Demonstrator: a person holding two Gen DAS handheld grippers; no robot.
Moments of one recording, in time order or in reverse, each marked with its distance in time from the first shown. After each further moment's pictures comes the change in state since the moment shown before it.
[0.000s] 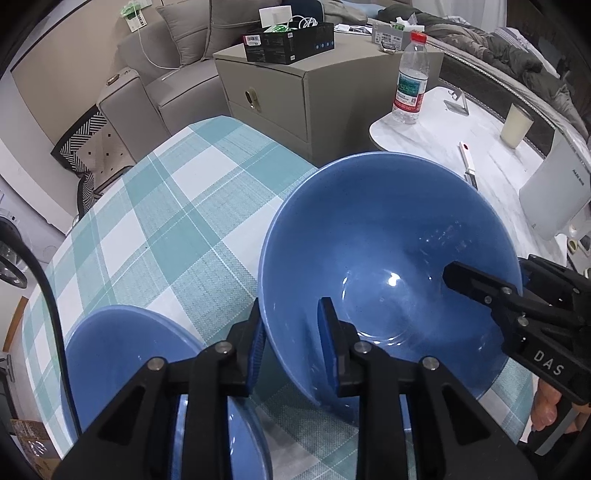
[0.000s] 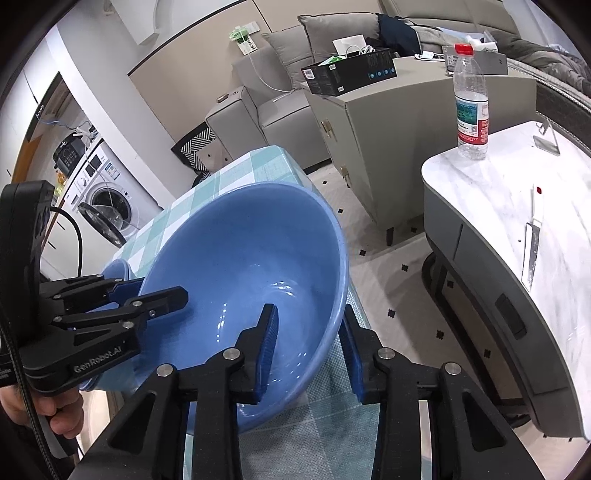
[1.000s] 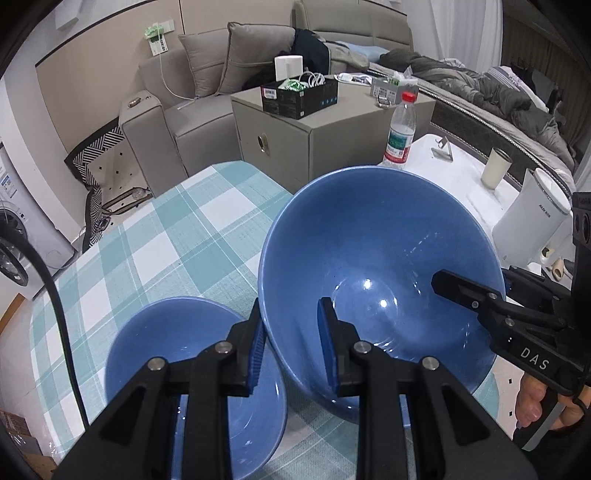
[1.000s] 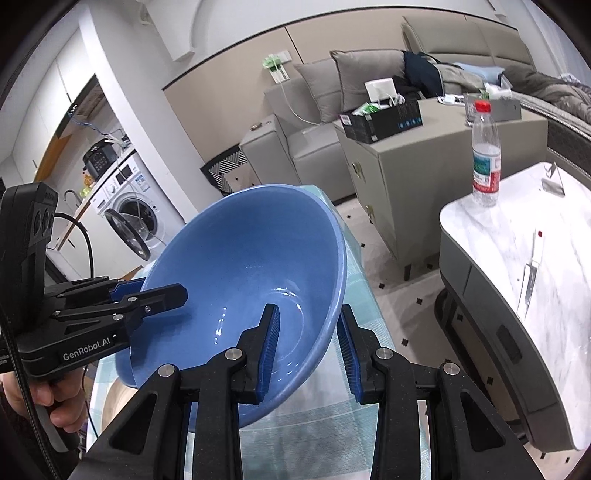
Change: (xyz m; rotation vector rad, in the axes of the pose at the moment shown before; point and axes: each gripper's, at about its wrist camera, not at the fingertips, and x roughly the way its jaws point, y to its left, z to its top) left arm -0.082 0.020 -0.016 -0.053 -0.162 -0.030; right arm -0.065 0.037 0.003 -0.076 -0.129 0.072
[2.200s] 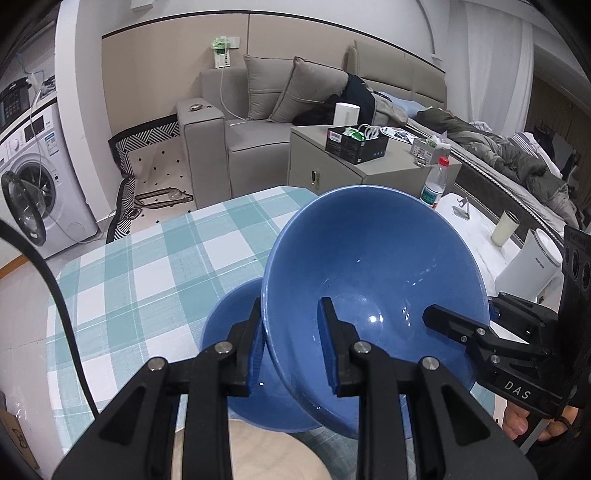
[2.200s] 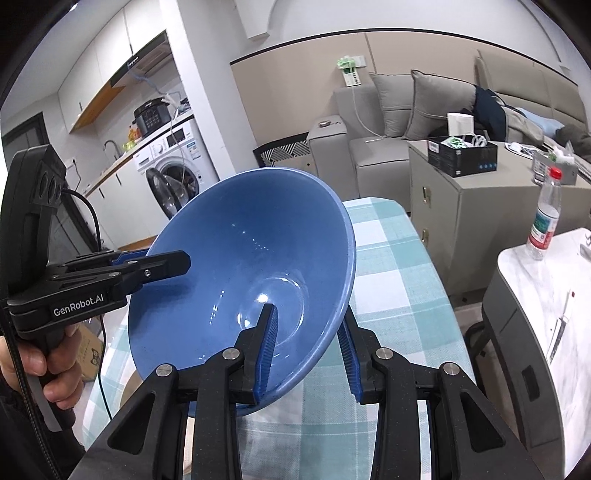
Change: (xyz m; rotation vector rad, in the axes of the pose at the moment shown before) left arm -0.073 0.093 -0.051 -0.190 -0.153 0.026; right arm -0.001 0.127 -0.010 -0.235 0.011 0.081
